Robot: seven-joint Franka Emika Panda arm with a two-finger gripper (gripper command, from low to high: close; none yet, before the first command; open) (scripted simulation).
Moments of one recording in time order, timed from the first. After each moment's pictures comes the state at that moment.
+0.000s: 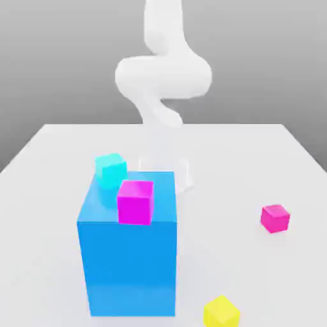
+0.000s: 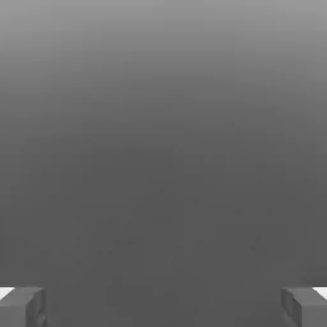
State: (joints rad) arm 0.08 -0.73 0.01 -2.35 0.01 2.35 0.71
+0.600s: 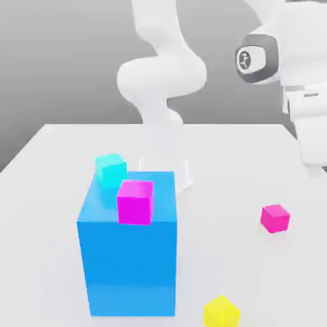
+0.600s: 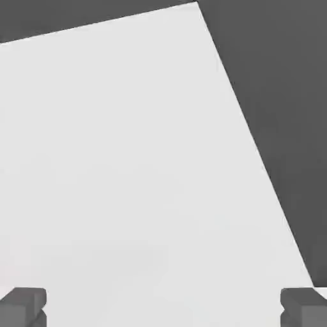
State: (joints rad) arm 0.61 -0.18 0.15 -2.75 0.07 2.75 0.03
